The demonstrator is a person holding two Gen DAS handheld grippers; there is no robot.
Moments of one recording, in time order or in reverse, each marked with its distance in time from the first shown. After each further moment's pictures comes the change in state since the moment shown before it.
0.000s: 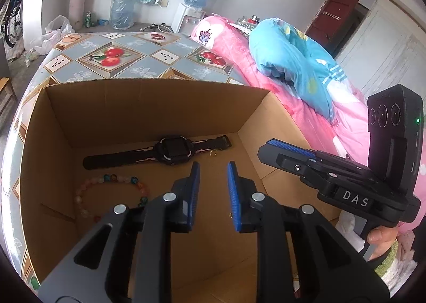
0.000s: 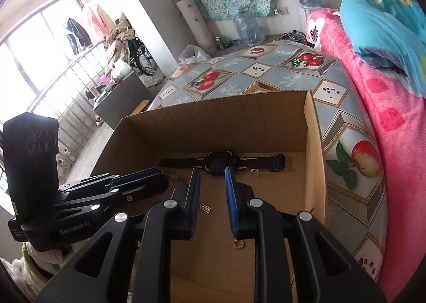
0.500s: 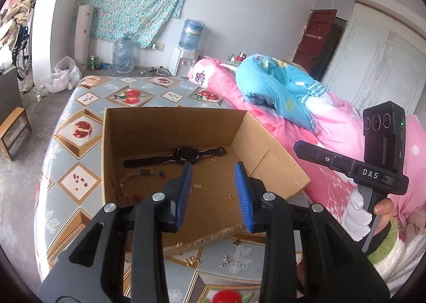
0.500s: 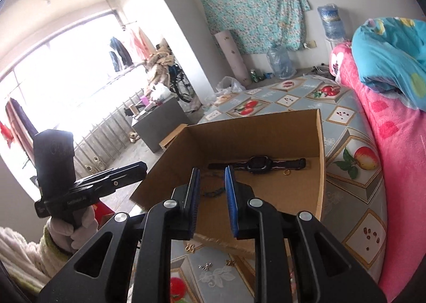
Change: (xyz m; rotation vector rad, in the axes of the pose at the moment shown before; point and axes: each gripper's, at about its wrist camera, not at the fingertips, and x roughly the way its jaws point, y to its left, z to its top) left arm -0.124 -0.008 -0.067 0.104 -0.243 0.015; right arm -0.104 0.032 -0.065 -0.117 -0.206 0.208
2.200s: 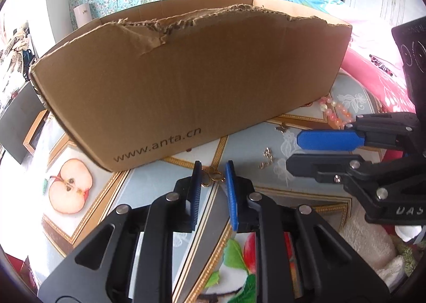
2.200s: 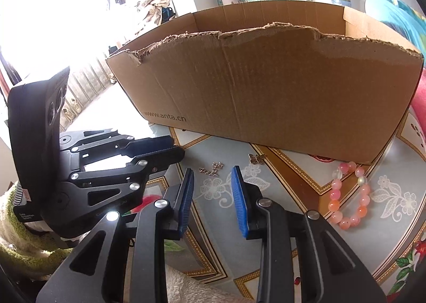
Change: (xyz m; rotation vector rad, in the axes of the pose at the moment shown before) left arm 0.063 -0.016 -0.141 0.218 0.241 0.238; right arm 0.053 0.025 -0.145 -0.091 0.278 -0.158
